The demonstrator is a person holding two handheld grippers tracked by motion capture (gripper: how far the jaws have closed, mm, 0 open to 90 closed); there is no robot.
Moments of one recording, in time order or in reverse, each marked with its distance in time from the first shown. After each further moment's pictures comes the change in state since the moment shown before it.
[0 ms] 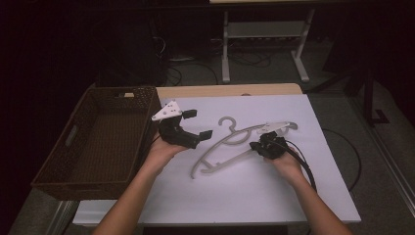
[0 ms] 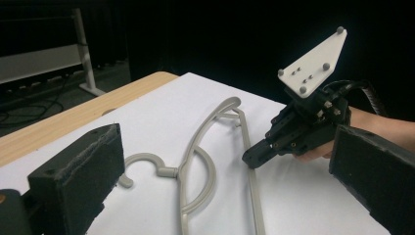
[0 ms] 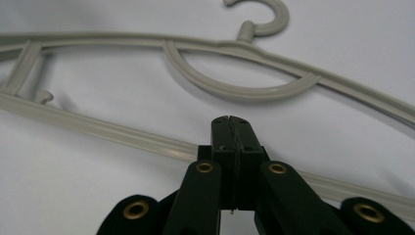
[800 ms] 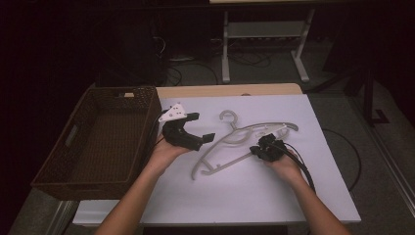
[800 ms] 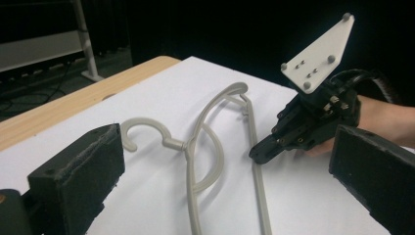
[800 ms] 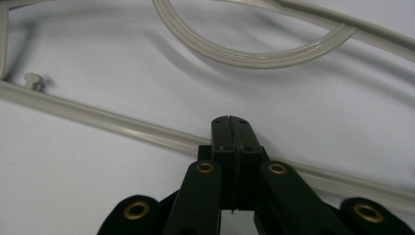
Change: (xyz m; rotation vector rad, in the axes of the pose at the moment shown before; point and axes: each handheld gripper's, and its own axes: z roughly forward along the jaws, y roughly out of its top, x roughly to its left) left arm 0.001 -0.011 0.014 0.061 0.016 0.004; right arm -0.001 -0.008 0.009 0.063 0.008 0.009
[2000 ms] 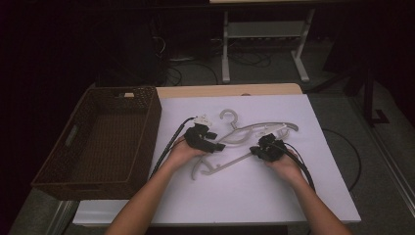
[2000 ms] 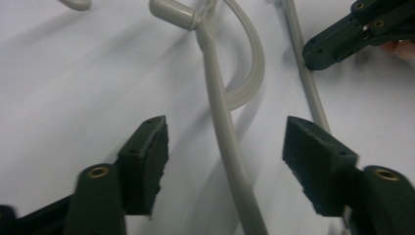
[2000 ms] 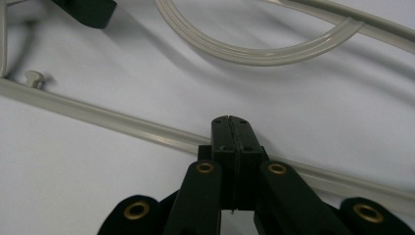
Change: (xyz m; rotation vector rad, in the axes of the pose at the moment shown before) left arm 0.035 -0.057 0.088 0.367 -0.096 -0.049; right arm -0.002 0.000 0.000 0.005 0.011 -0.003
